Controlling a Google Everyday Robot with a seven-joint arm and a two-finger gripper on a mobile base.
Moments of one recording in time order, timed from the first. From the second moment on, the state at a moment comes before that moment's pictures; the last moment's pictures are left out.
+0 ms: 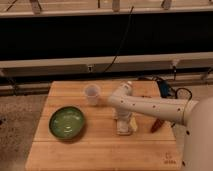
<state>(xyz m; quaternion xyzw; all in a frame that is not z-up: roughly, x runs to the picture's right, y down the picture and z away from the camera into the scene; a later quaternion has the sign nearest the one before) 0.120 0.216 0.844 -0.36 -0.09 -0.43 0.82</state>
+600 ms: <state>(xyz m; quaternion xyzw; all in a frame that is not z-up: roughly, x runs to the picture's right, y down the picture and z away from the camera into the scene) 0.130 0.175 0.800 -0.29 -0.19 -0.41 0.84</state>
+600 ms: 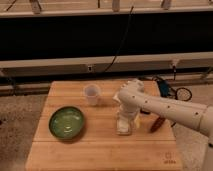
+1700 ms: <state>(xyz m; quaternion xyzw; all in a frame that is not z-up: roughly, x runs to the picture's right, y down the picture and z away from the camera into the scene) 0.124 0.180 0.793 -0.23 -0.27 -0.43 0.83</state>
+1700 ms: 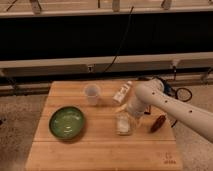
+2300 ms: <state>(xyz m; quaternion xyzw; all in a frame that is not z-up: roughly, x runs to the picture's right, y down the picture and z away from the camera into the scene) 0.111 0.200 0.807 -0.25 -0.22 -0.47 0.82</state>
